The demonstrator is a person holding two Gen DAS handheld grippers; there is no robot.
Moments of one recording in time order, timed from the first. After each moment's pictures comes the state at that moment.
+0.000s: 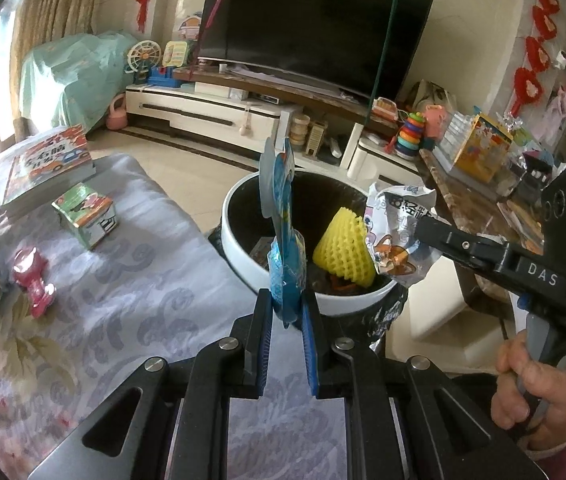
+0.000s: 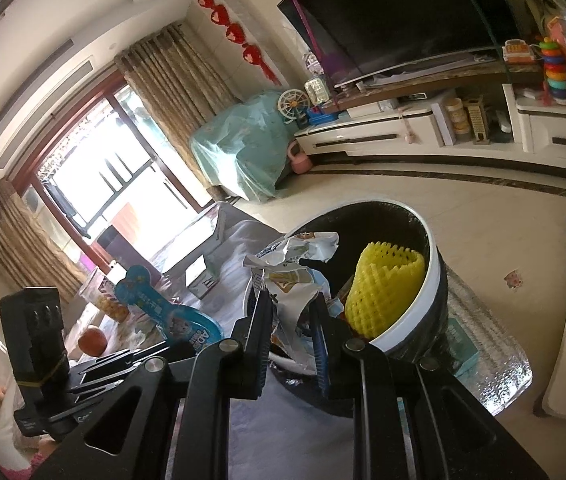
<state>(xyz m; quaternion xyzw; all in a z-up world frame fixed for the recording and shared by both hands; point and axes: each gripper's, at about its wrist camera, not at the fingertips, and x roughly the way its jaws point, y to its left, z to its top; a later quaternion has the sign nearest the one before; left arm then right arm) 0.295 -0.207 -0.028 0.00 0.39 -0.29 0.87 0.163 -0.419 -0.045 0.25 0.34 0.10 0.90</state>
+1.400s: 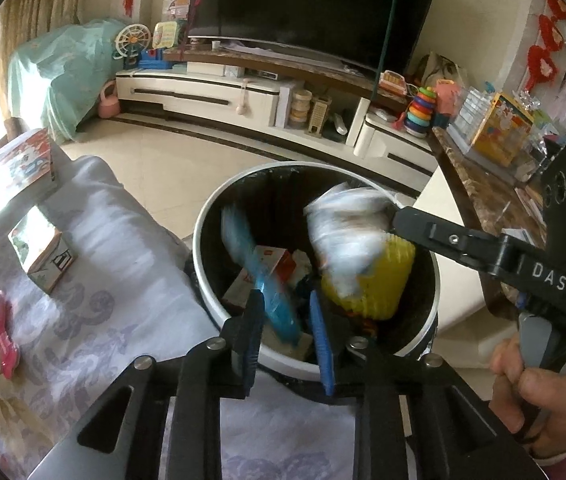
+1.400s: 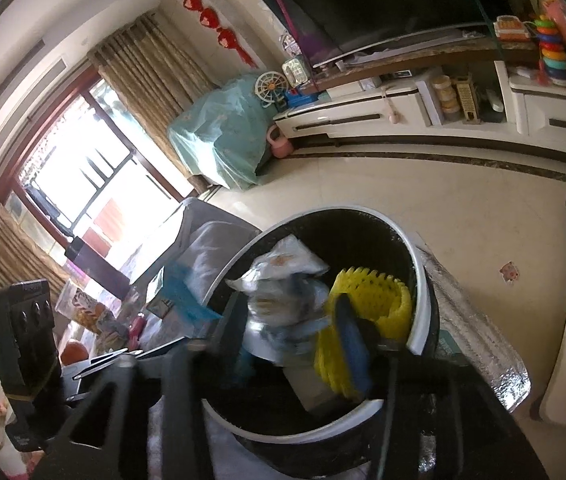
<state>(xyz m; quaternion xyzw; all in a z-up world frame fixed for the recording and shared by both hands) 0.354 -0.273 -0.034 0.03 0.43 -0.27 0.86 0.209 -0.441 -0.064 0.27 0.38 0.08 0.88</state>
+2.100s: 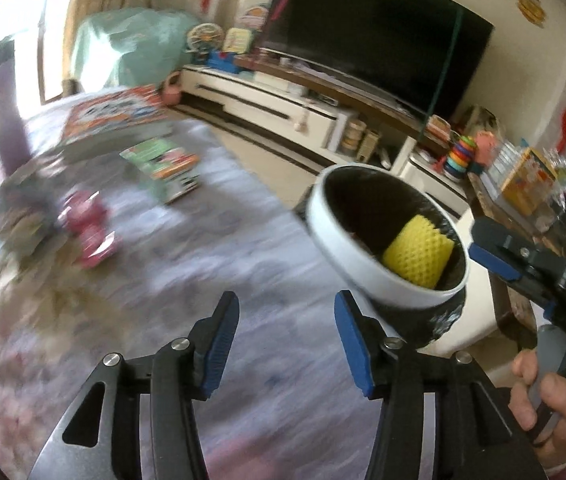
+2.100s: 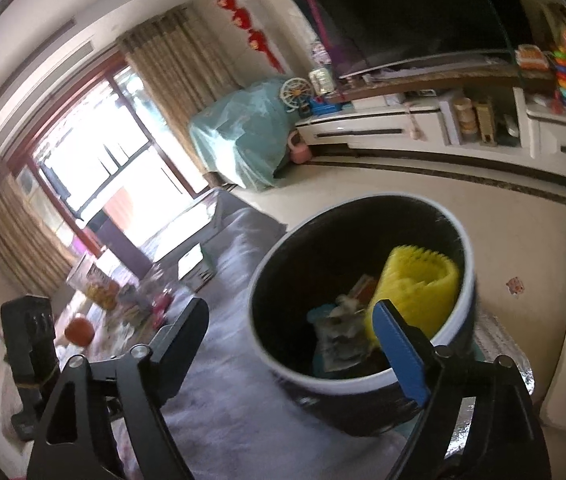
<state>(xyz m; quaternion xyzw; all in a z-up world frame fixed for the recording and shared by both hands) 0.274 -0.161 -0.045 -0.06 0.42 -0.19 0.89 0.181 -0.385 -0.043 0.22 0.36 0.11 0.90</state>
